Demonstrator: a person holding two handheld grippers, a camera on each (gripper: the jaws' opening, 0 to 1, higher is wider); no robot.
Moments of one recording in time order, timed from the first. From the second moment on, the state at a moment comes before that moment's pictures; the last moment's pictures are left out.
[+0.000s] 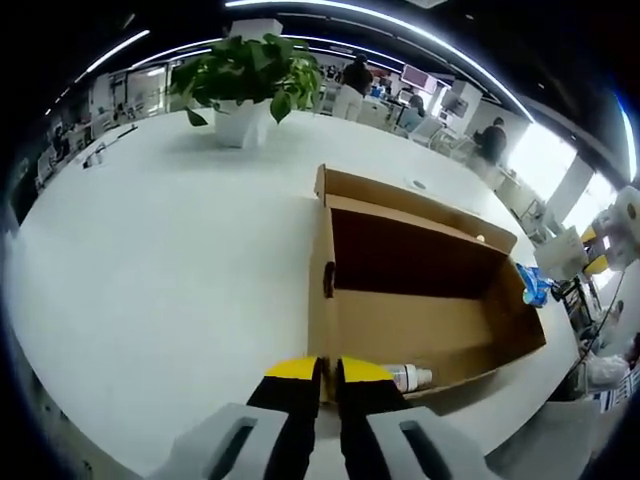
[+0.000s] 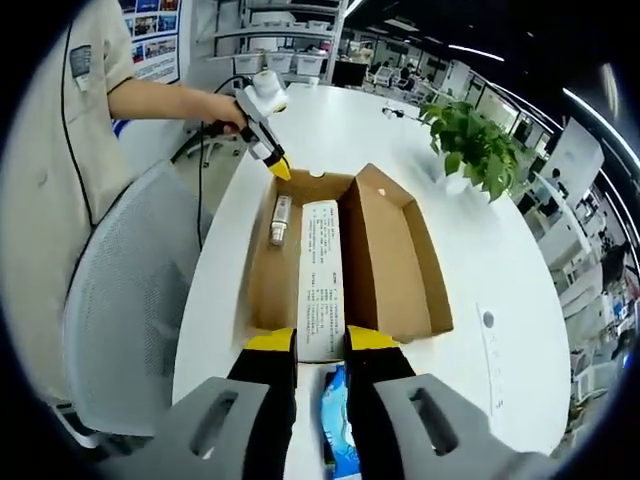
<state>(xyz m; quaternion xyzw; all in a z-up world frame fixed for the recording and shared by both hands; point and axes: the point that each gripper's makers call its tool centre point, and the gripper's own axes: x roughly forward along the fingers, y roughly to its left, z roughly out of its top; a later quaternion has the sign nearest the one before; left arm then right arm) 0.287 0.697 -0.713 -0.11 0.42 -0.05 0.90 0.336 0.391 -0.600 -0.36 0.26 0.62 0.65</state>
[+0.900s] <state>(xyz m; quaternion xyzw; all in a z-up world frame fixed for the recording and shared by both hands) 0.288 0.698 -0.713 -0.11 0.42 -0.06 0.90 0.407 0.274 -0.612 -0.40 0.30 0.54 0.68</state>
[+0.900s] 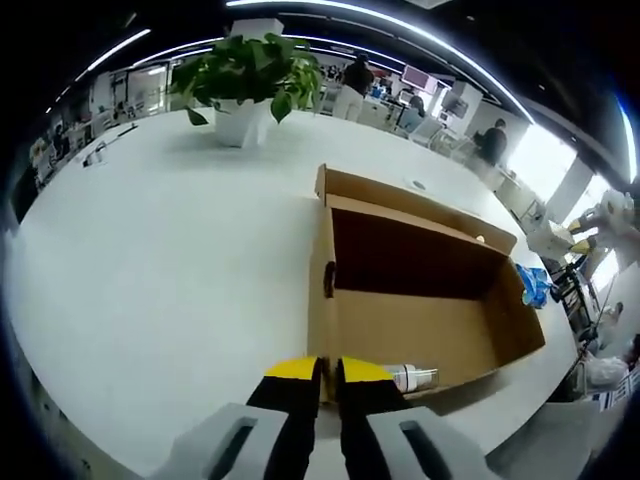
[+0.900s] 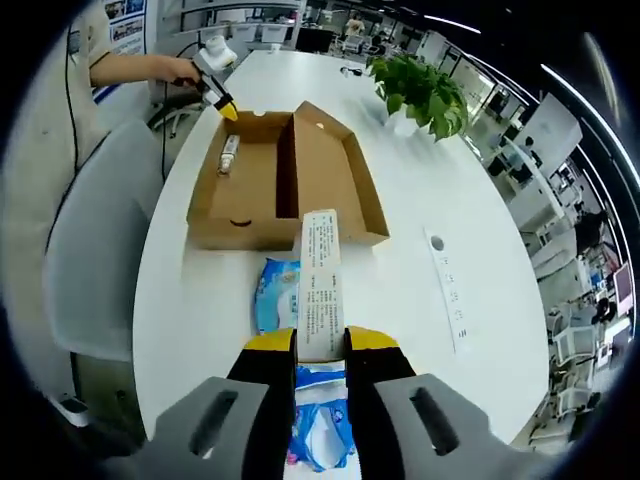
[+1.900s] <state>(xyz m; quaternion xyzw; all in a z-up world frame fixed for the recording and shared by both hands) 0.288 0.697 -0.714 -0.10 0.42 -0.05 0.90 0.466 0.183 -0.682 -0.43 0.38 0.51 0.65</state>
